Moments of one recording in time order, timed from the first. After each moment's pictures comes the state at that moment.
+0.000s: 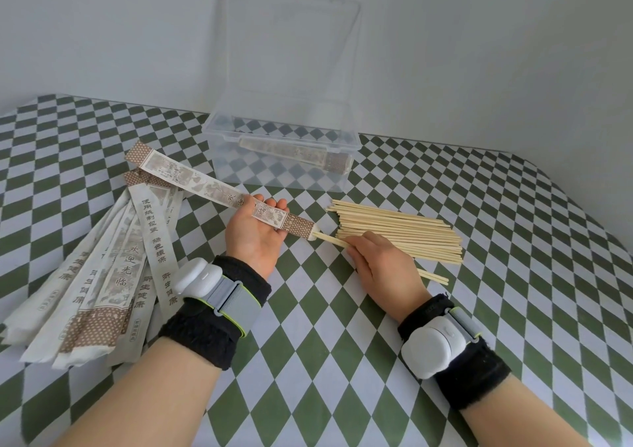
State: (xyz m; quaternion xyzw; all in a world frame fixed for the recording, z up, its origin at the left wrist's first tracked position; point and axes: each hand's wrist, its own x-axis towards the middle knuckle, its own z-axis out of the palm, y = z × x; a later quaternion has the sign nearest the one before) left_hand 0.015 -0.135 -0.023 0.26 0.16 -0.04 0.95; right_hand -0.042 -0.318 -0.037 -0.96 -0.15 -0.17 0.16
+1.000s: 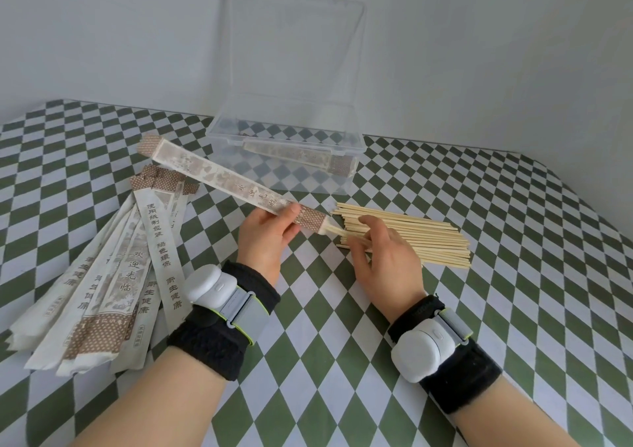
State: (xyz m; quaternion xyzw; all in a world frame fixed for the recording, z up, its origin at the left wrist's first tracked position) left_hand 0.007 -0.142 -0.027 0.48 0.10 -0.01 0.87; right_hand -0.033 -0.305 -0.040 -0.94 -0.07 -0.27 0.19
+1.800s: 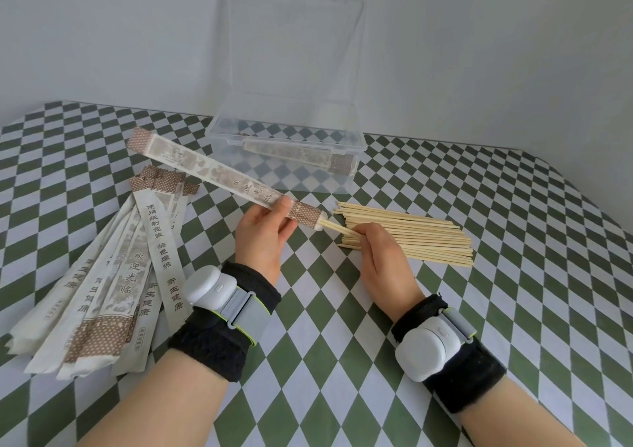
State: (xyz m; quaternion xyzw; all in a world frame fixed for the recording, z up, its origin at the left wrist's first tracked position) left_hand 0.008 -0.140 -0.027 0.44 0.09 0.02 0.89; right_hand -0.032 -0.304 -0.040 -0.92 -0.09 -0.19 0.32
